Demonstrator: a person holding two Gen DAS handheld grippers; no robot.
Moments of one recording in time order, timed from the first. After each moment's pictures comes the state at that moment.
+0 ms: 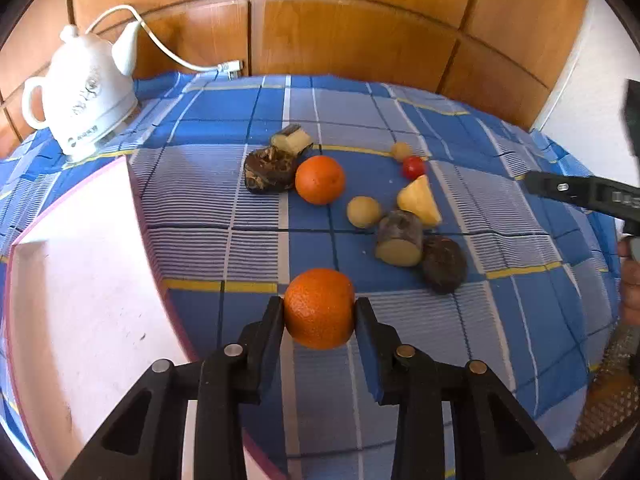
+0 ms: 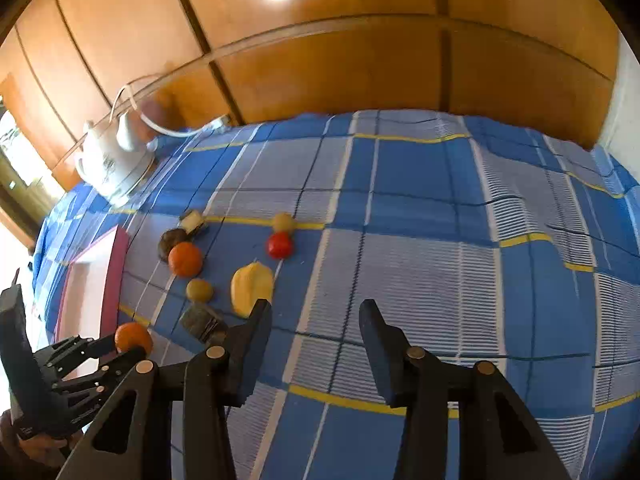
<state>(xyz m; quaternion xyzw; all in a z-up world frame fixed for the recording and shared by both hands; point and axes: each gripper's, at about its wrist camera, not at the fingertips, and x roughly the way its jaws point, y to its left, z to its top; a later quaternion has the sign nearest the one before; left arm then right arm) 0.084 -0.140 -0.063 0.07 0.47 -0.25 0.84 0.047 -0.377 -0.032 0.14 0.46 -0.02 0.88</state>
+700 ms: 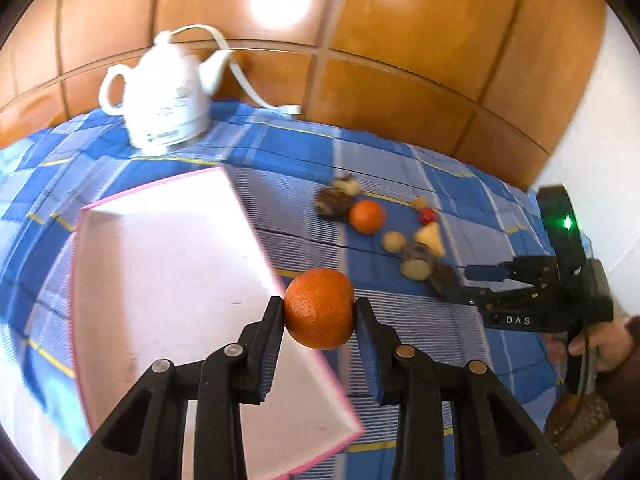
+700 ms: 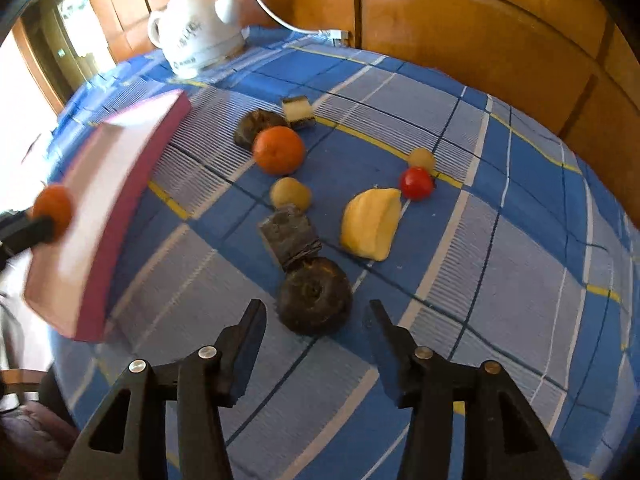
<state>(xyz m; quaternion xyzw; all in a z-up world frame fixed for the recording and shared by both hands) 0.056 -0.050 -0.017 -0.01 0.43 -0.21 0.88 0.063 -0.277 -0.083 -0.03 0.53 0.09 0.84</state>
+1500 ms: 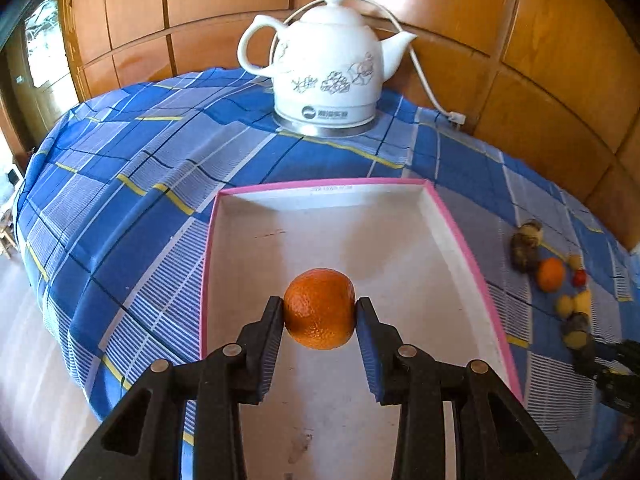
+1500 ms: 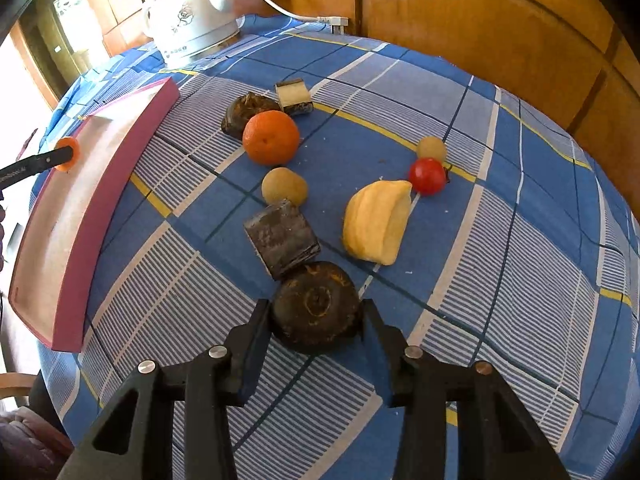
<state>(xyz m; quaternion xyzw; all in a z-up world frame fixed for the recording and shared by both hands) 0.146 0.048 -0.059 -0.02 0.46 -0.03 0.89 0.074 -0.274 -0.099 -0.03 0.54 0.09 0.84</state>
